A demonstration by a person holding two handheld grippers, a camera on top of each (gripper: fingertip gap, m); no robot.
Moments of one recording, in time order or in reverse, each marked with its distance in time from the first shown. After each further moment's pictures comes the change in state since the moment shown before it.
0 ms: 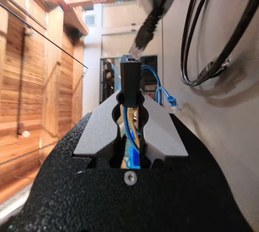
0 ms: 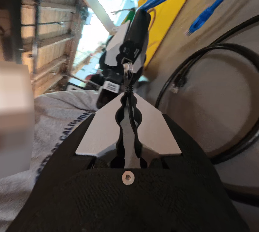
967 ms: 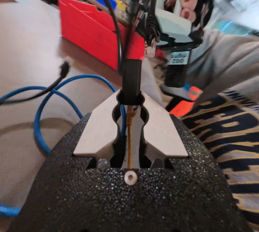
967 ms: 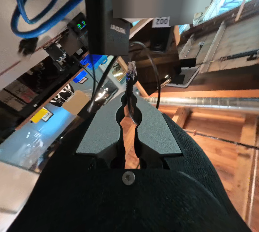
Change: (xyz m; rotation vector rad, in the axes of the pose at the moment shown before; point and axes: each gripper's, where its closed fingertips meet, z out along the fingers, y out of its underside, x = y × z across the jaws) left arm -0.008 -0.068 -0.041 0.462 1.198 -1.864; right arm -0.087 -0.073 -0.010 0.742 -0.910 2.493
